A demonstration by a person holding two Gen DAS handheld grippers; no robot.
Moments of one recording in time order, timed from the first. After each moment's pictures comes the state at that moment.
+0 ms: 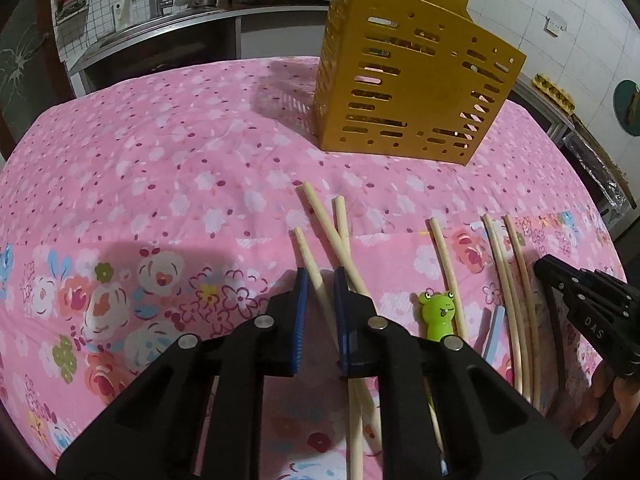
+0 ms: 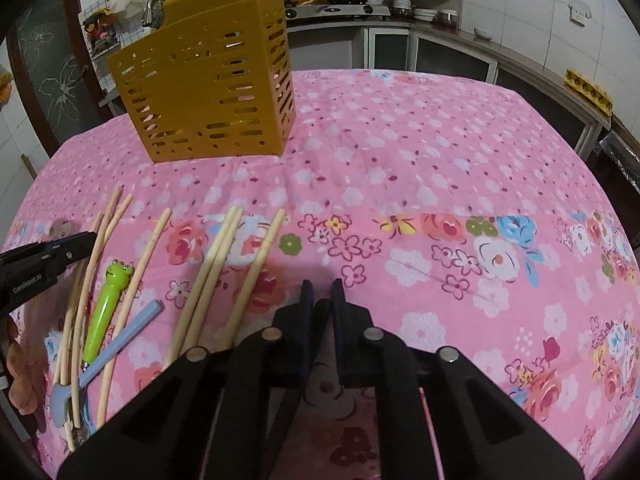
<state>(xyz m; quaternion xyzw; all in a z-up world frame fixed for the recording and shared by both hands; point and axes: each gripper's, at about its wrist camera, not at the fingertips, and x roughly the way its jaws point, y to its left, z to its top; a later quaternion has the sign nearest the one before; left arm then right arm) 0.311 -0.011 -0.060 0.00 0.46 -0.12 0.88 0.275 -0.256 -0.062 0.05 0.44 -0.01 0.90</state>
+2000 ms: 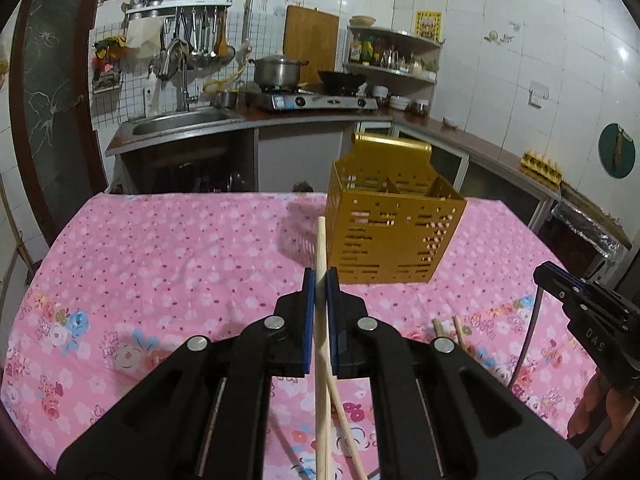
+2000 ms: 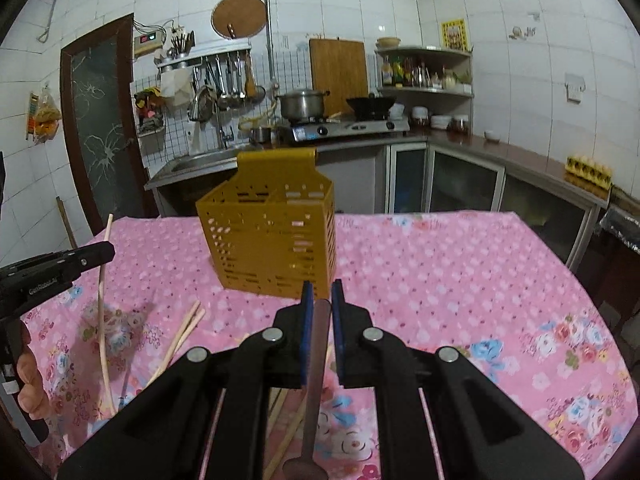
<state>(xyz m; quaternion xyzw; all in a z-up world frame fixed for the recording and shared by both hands) 0.260 0.009 0.048 -0.02 0.28 -0.10 0.95 0.232 -0.241 0.042 0.03 0.23 0.03 0.97</state>
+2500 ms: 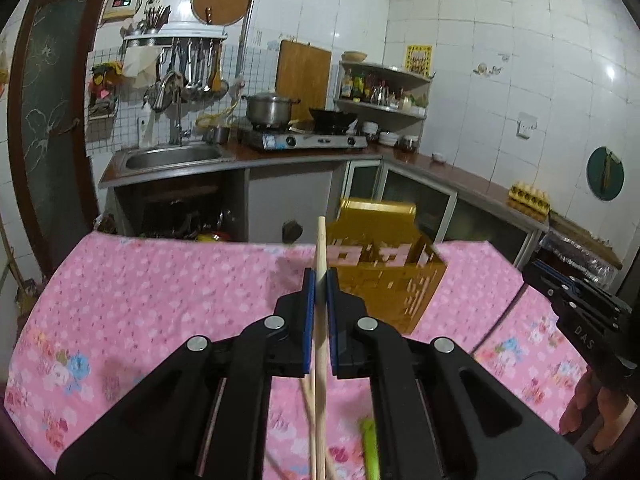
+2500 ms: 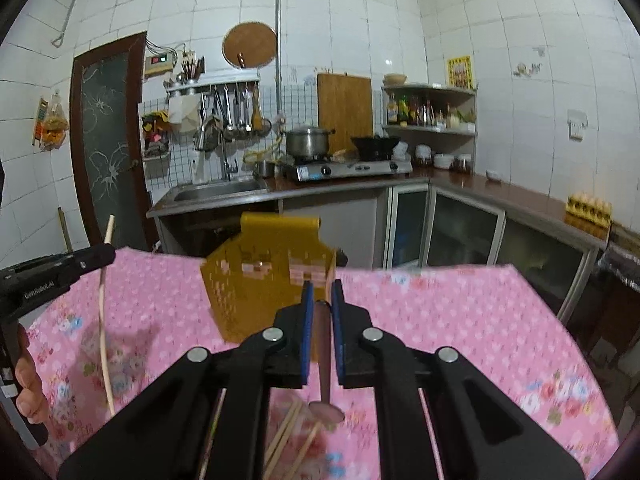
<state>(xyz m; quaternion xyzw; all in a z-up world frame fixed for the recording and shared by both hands) 0.274 0.005 0.096 -0.04 0.22 -0.13 0.97 0.248 -0.241 0.096 0.01 0.17 0.03 0.98</state>
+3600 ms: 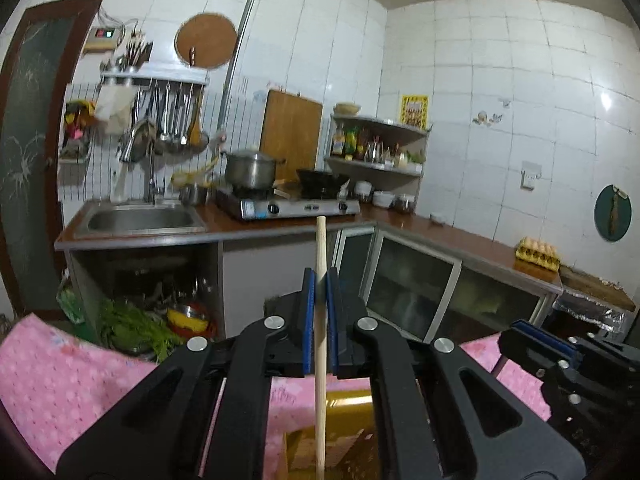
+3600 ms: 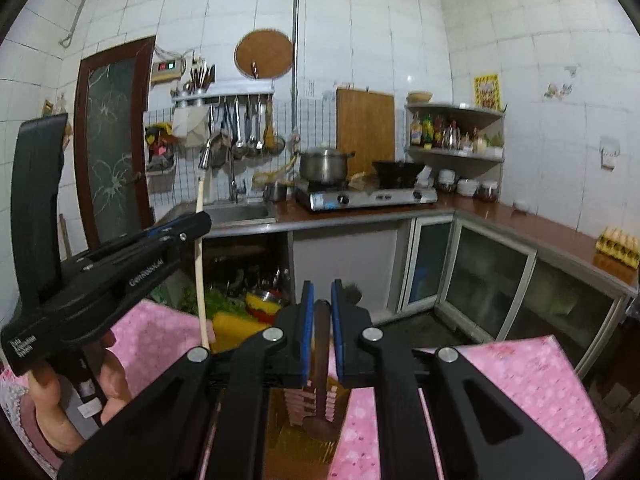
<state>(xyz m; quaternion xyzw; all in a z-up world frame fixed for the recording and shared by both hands) 0.449 -0.054 0.109 -0.06 0.13 -0.13 0.98 0.404 -0.218 0.120 0.00 0.16 0.07 0.99</state>
